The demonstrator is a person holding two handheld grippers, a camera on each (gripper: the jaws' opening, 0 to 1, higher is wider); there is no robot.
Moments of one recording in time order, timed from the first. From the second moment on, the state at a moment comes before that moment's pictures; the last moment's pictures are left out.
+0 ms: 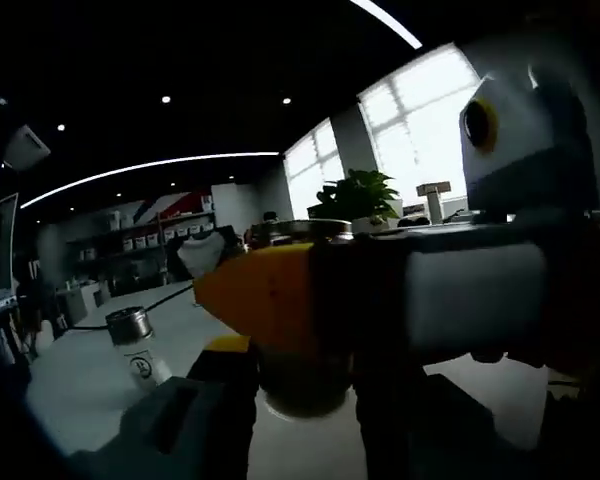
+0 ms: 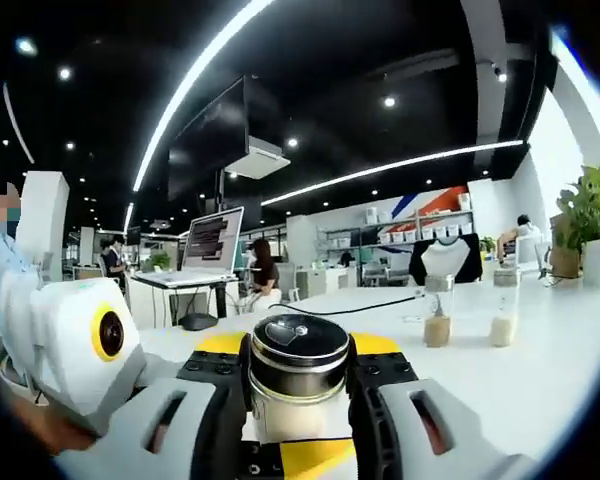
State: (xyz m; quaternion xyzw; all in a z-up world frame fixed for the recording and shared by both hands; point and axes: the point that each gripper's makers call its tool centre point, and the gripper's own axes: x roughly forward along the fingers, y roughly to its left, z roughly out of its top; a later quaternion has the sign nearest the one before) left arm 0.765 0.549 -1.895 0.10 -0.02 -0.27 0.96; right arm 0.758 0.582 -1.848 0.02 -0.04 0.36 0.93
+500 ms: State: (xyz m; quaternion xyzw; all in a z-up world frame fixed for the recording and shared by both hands) left arm 0.734 0.544 -1.885 0.04 -0.02 -0.47 0.88; right arm 0.720 0.596 -1.835 -0.01 -0.04 0.56 0.83
